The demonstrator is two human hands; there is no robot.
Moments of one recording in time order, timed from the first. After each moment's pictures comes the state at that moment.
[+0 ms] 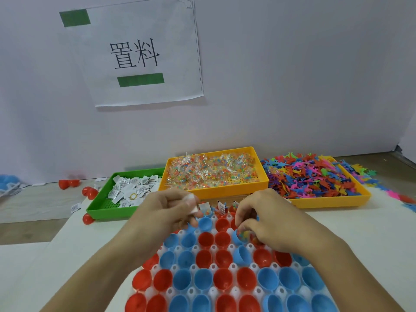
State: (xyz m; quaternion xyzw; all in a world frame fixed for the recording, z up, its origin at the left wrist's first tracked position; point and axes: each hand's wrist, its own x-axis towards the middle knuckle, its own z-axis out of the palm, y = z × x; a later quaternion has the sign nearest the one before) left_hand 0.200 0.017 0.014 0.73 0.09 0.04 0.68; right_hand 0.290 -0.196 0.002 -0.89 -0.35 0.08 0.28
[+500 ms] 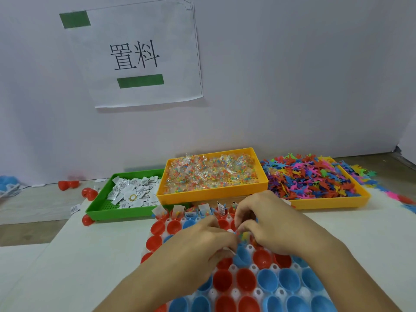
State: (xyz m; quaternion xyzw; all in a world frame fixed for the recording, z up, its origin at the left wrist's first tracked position) left_hand 0.195 -0.019 -0.009 0.97 -0.19 0.02 0.15; right_hand 0.290 -0.194 0.002 -0.89 -0.36 0.08 0.26
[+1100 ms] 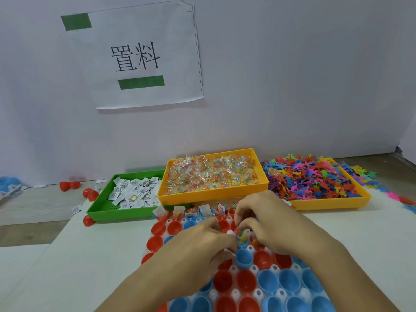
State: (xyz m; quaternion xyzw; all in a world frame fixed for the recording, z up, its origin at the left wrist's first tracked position) left_hand 0.195 -0.020 -0.009 0.98 -0.17 -0.01 0.13; right_hand 0.293 -0.193 -0.001 -0.89 -0.37 0.07 0.27
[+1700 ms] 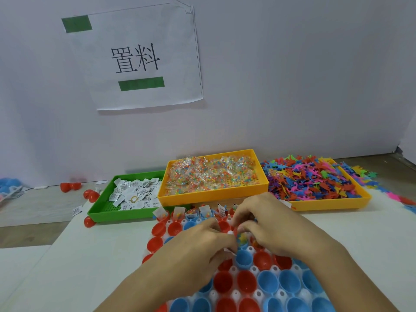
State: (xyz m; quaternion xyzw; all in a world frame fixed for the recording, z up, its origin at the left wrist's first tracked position) left_hand 0.195 -0.020 -0.006 0.98 -0.15 -0.01 0.15; right_hand 0.293 -0.193 -0.004 -0.88 -0.38 0.07 0.27
